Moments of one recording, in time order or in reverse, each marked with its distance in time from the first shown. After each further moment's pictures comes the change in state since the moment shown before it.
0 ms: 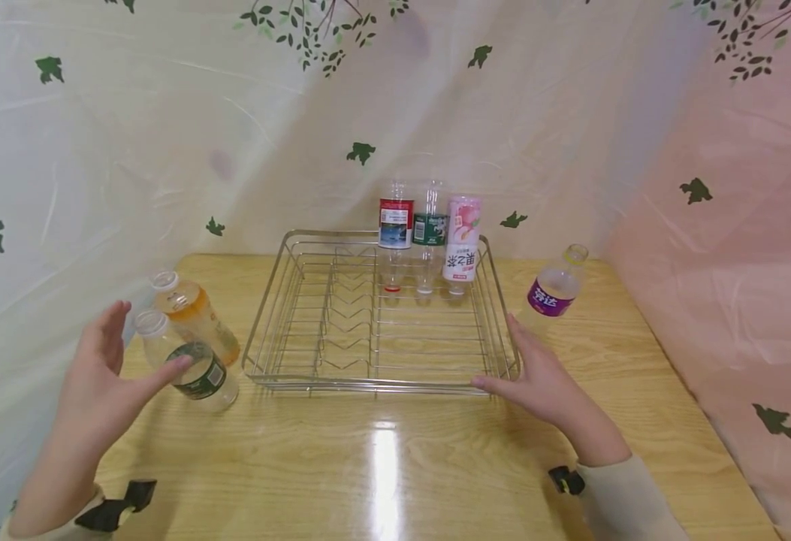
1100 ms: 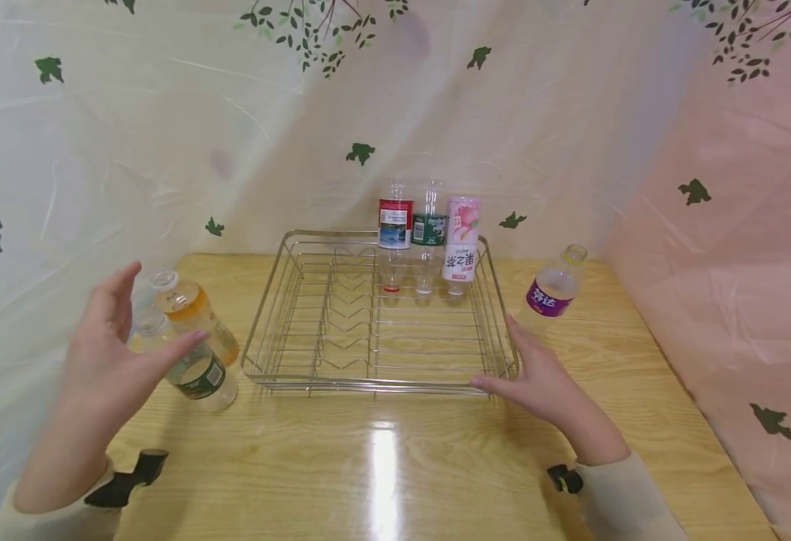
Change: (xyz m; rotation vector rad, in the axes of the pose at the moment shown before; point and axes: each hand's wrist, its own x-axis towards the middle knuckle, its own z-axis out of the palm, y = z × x) left_hand 0.009 0.049 0.004 0.068 0.028 0.121; right_hand 0.001 -0.002 -0.002 -0.003 -0.013 0.006
